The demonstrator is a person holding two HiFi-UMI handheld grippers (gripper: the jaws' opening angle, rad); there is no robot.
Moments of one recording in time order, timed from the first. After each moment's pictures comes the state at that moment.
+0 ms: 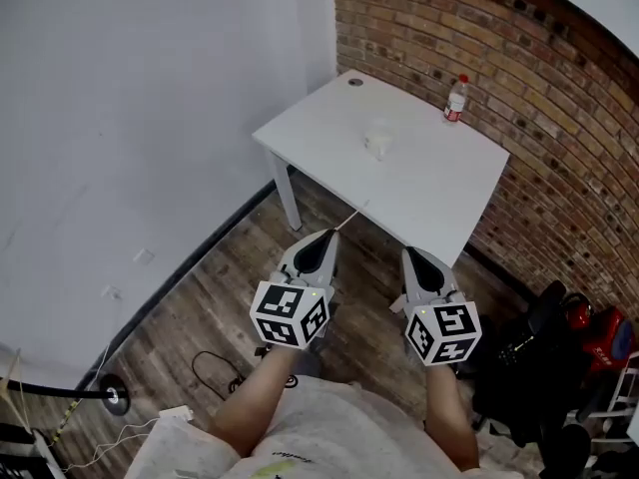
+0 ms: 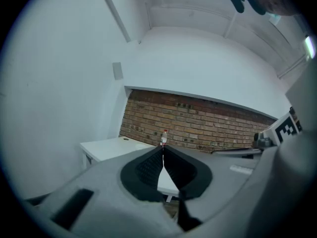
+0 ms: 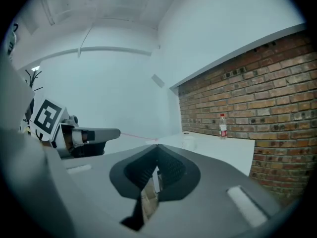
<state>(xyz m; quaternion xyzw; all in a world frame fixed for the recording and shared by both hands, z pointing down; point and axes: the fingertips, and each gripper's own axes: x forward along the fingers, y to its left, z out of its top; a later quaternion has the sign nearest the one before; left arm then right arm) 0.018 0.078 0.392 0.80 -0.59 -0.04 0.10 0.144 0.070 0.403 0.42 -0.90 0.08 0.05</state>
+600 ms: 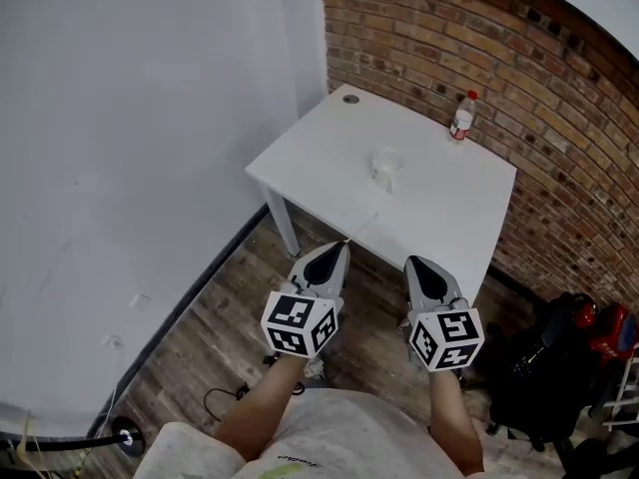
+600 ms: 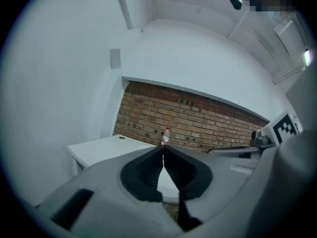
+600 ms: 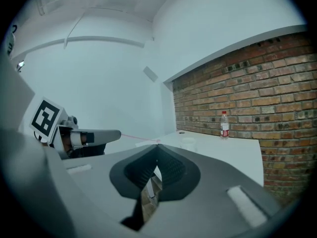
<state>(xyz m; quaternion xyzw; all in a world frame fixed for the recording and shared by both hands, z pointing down) -0.056 -0.041 0.403 0.83 -0.54 -0.03 0.13 0.062 -0.038 0.410 0.46 -0.88 0.09 0.07</state>
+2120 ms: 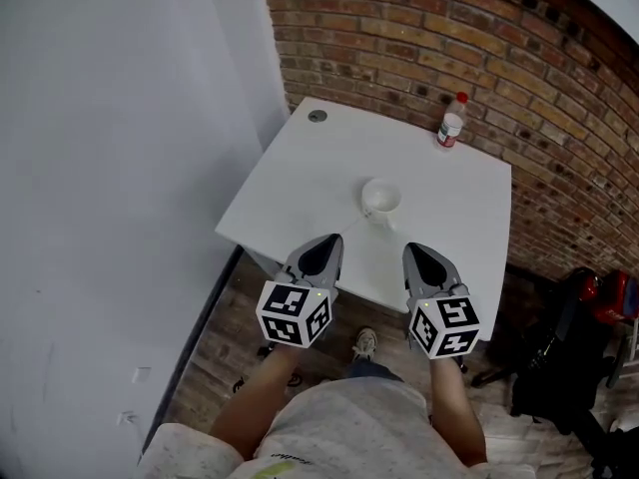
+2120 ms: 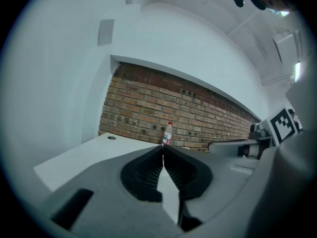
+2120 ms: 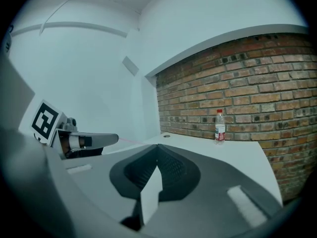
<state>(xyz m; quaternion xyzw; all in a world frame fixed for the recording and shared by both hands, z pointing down) -0.100 -0.245 0.427 0.88 -0.45 0.01 0.14 0.022 -0.222 0.423 0.55 -0.82 0.11 0.07</state>
